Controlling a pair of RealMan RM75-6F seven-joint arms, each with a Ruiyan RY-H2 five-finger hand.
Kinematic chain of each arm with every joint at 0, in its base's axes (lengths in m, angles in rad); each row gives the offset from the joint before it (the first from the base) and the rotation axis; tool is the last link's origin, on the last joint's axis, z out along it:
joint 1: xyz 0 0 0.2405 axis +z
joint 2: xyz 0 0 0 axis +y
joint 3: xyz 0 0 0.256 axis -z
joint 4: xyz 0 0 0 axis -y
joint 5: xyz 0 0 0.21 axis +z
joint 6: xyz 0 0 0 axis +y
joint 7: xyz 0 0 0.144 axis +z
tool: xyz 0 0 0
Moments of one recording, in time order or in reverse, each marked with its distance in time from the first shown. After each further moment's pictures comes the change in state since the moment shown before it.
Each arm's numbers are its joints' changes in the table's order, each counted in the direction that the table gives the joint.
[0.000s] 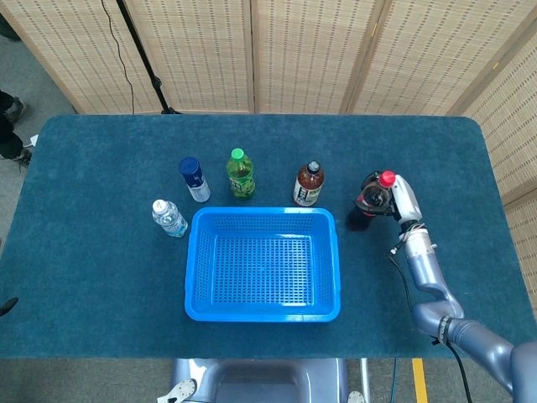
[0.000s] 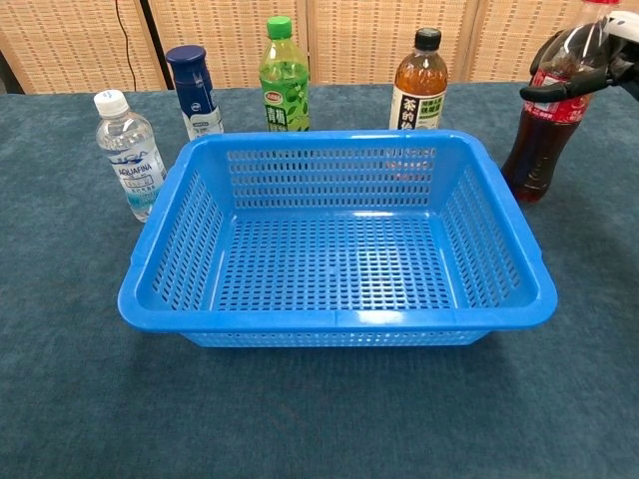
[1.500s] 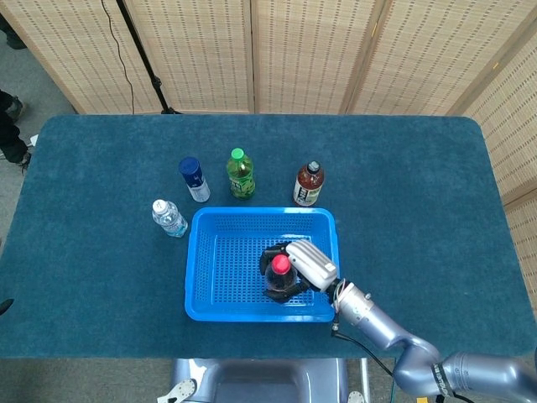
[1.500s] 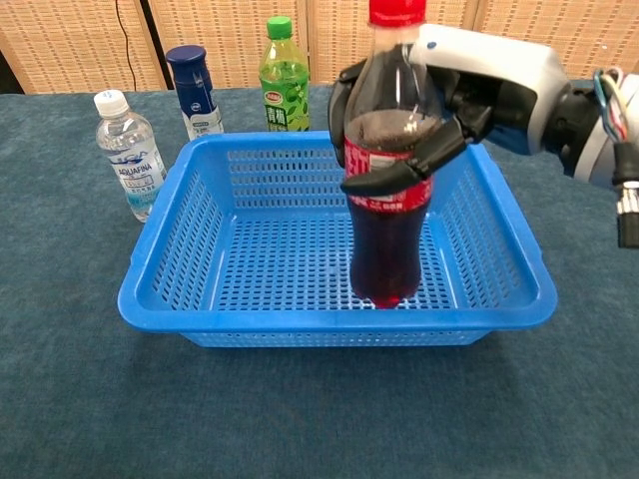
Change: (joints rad) left arm 0.005 0.018 -0.006 -0.024 0.016 -0.008 -0.082; right arm 0.055 0.170 0.174 0.765 -0.254 0.053 -0.348
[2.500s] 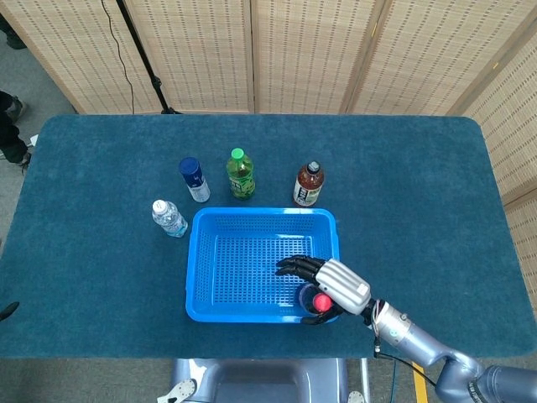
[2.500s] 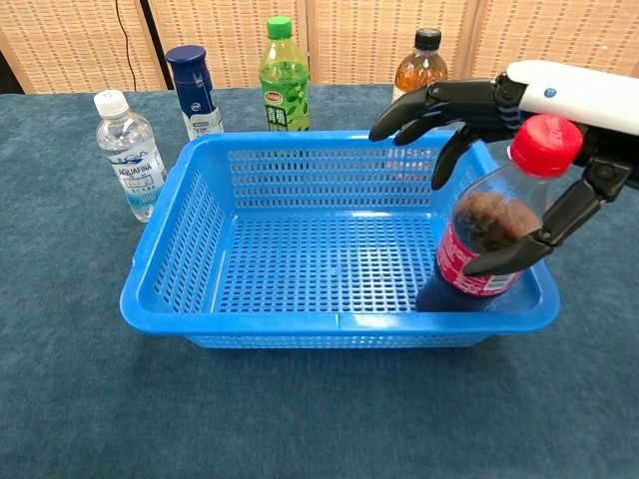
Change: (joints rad) left arm 0.008 -0.001 -0.015 0.013 0.032 0.019 0.002; right arm -0.070 0.090 0.194 -0.120 -0.291 0.235 0.072
